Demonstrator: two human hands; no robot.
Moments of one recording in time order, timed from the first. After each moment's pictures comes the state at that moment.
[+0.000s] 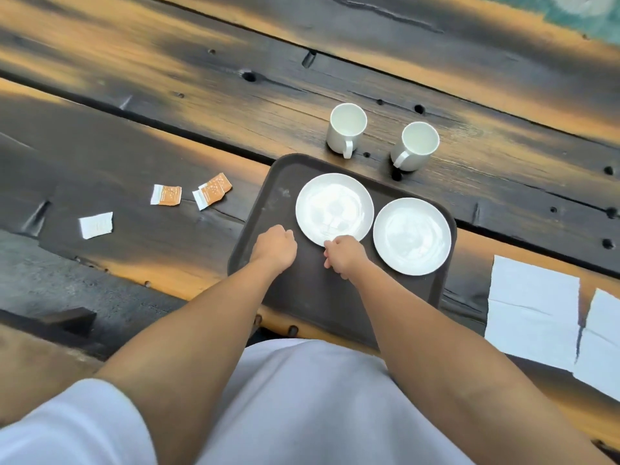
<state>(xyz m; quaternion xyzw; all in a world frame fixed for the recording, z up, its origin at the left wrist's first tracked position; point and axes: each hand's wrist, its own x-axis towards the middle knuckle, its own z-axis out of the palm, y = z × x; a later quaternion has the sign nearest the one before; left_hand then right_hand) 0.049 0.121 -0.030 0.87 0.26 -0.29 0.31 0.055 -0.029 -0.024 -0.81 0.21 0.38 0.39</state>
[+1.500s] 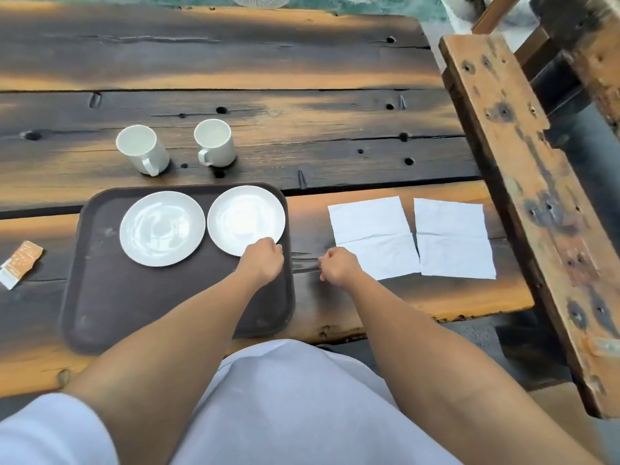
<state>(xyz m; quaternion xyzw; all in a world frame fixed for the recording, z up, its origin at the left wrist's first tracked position) -0.004 -0.143 -0.033 0.89 -0.04 -0.33 0.30 -0.074 -0.309 -0.042 -0.82 0.35 0.27 0.37</state>
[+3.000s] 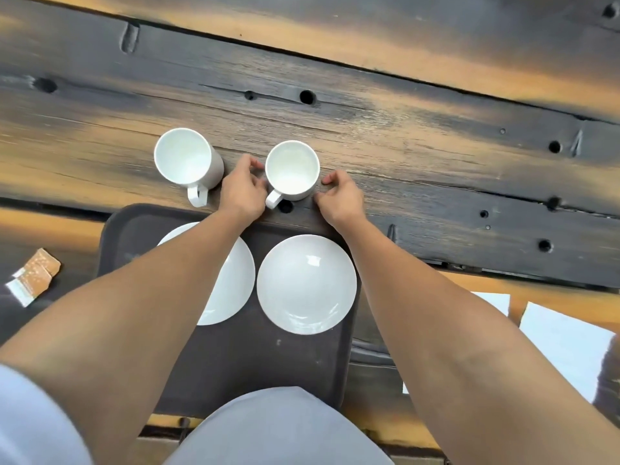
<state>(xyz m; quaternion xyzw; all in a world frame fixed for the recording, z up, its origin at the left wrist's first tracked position) 0.287 -0.072 -0.109 0.88 0.16 -0.23 0.39 0.258 -0.252 -0.108 -0.82 0.31 0.23 0.42</state>
